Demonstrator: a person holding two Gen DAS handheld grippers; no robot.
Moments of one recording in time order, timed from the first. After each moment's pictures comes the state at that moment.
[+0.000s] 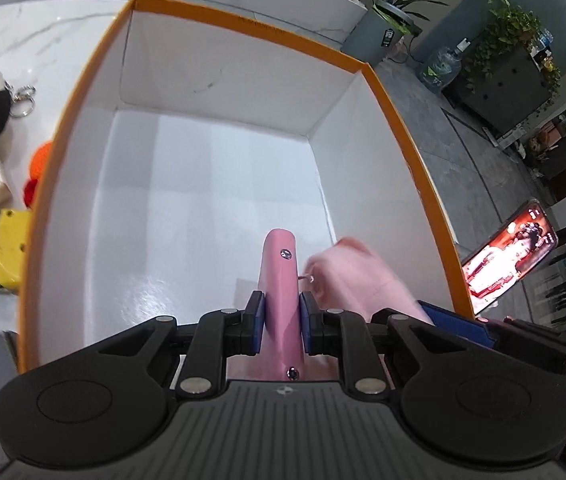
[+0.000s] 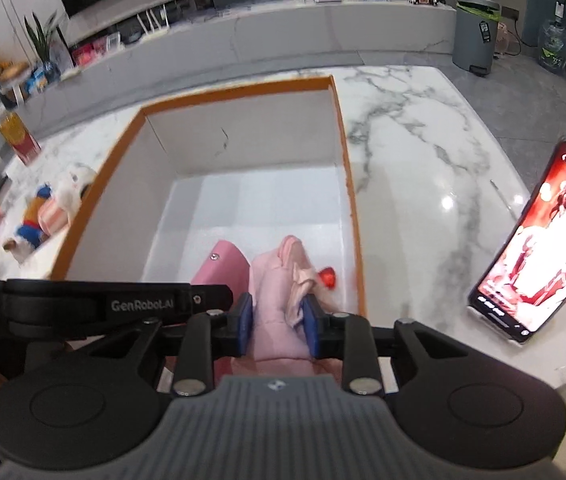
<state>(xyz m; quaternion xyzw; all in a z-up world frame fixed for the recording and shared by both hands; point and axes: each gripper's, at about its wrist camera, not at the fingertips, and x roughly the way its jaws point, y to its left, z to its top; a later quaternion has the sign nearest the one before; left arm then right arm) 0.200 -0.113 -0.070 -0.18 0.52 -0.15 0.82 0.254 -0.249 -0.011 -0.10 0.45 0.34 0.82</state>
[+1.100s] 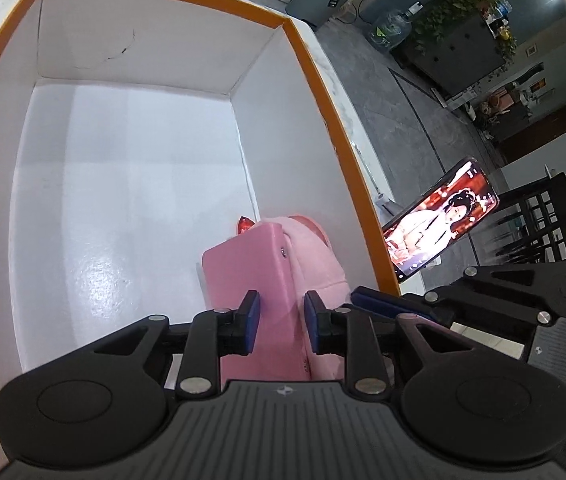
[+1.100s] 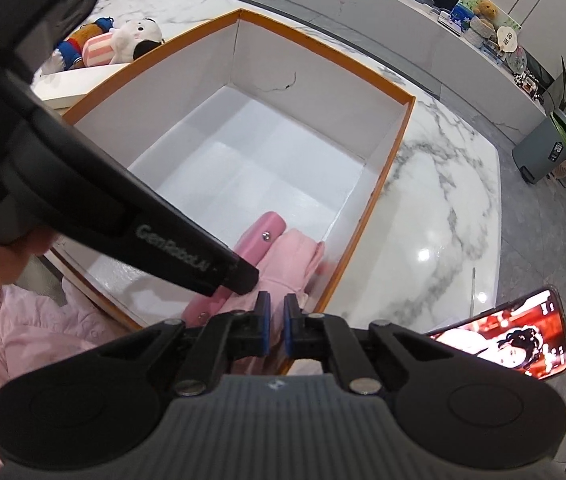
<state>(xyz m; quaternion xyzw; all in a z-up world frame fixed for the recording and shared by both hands) 0.204 -0.147 -0.065 -0.19 0.55 -0.24 0.78 0.235 -0.239 -0.002 -0.37 0.39 0.42 0.73</state>
